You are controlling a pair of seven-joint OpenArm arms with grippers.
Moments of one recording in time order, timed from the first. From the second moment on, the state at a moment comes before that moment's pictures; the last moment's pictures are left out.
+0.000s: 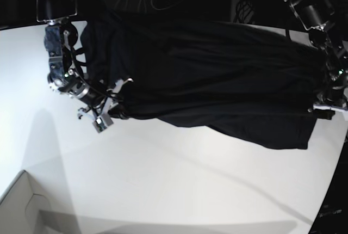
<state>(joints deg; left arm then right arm) -6.9 -16.3 -33.9 67.3 -15.6 -12.1 21.1 2.6 13.4 -2.2 80.8 13.6 35.8 -25.5</state>
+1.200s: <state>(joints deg) -20.1 -18.3 -31.3 43.2 -15.5 -12.1 14.8 2.6 13.4 -2.2 80.6 13.5 35.8 -25.7</state>
